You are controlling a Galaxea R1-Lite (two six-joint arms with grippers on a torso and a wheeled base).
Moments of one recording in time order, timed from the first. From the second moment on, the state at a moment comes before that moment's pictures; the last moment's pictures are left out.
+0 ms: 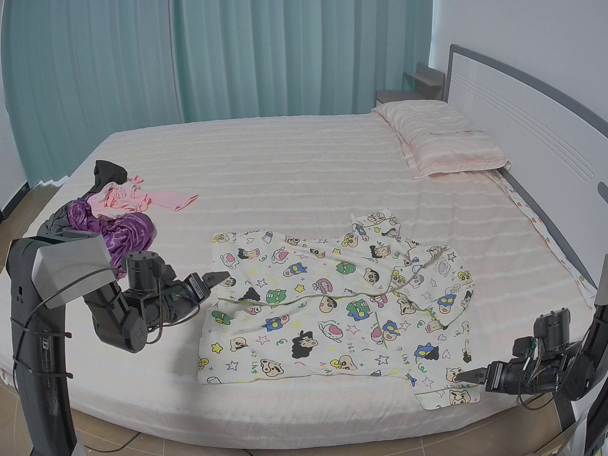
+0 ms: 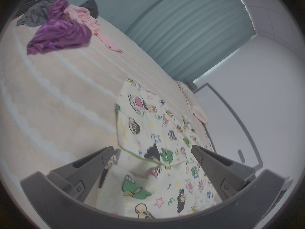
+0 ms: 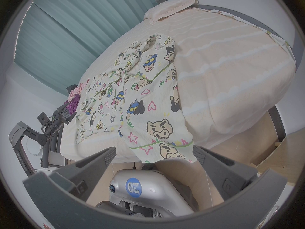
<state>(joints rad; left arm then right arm) -0.11 2.40 -0.82 -1.14 -0.37 -0.69 0.06 1.99 -0.02 -1.07 0.28 0.40</state>
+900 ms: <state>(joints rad) -0.18 2.44 -0.79 -1.07 -0.42 -0.54 0.07 1.99 -0.02 -1.07 0.28 0.40</state>
